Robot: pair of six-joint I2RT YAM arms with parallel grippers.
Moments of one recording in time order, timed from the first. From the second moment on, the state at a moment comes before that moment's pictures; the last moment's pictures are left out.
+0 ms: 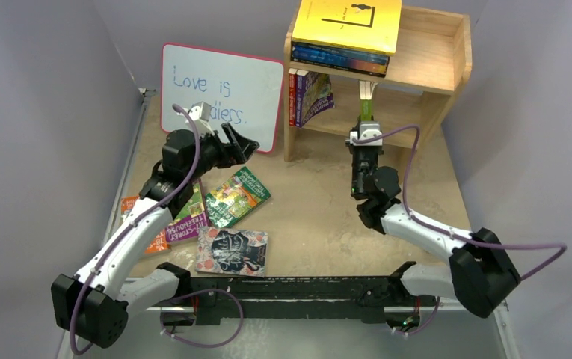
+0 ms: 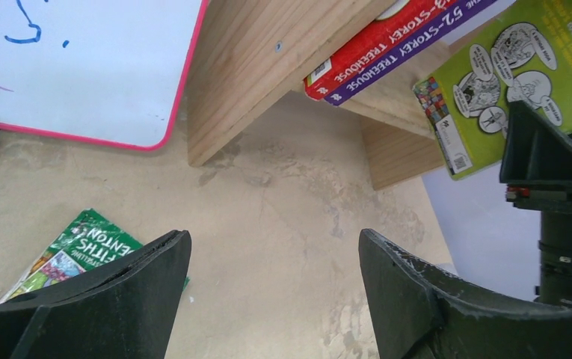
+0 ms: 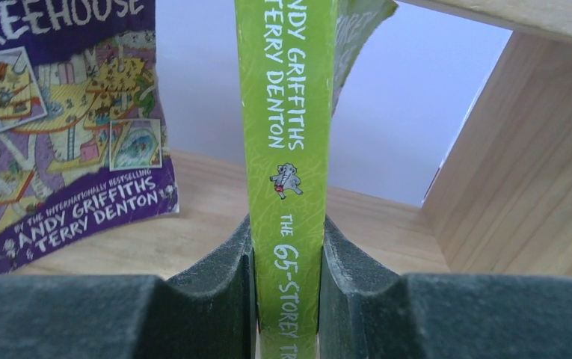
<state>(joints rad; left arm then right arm) -0.37 1.03 0.90 -0.11 0.20 -0.61 0.63 1.19 0.60 1.05 0.66 -0.51</state>
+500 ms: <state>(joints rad) -0.37 1.18 0.92 0.11 0.22 -0.80 0.61 1.59 0.89 1.17 0.58 -0.39</state>
